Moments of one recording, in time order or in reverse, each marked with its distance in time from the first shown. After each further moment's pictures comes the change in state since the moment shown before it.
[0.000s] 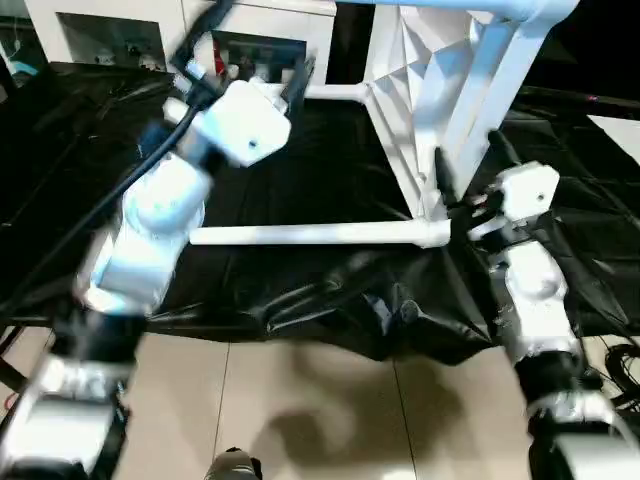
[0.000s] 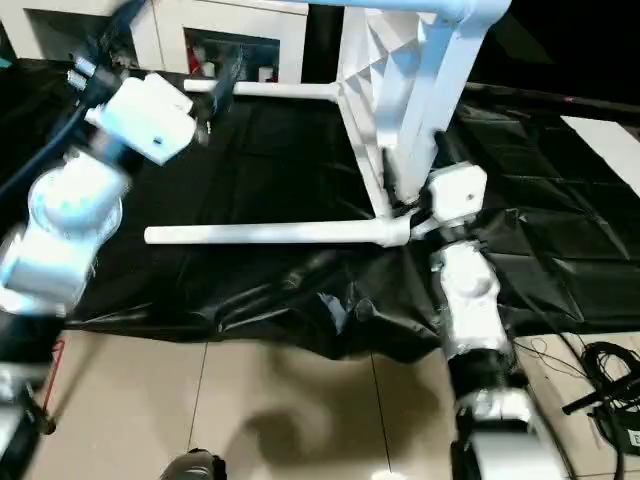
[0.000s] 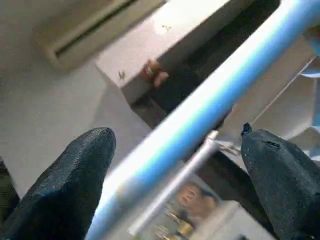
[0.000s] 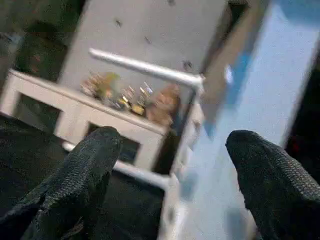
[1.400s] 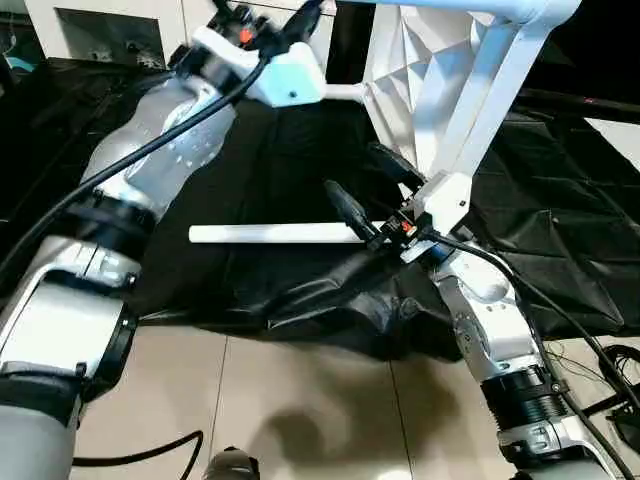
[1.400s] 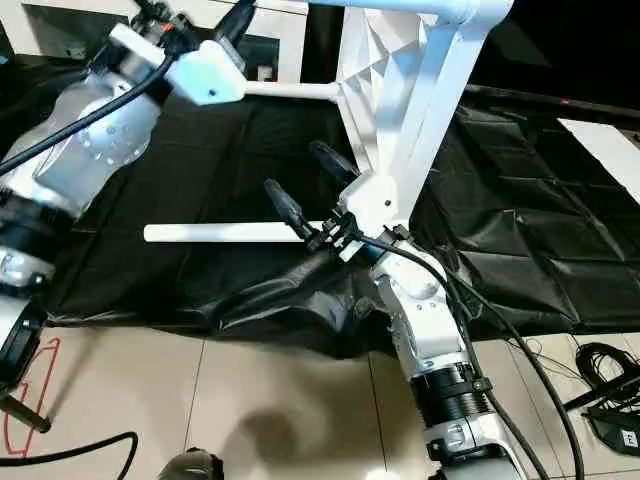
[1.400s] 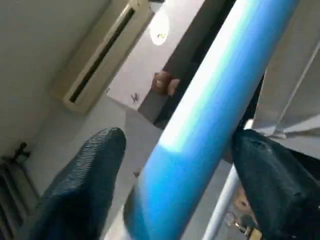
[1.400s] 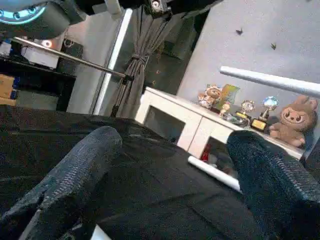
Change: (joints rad) left arm -0.396 0.020 -0.145 0.591 0.291 -0.212 0.243; right arm 0.056 0.070 0.198 -0.284 0.085 0.271 0.252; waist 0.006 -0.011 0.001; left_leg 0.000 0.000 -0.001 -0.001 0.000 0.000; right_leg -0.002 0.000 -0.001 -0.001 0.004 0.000
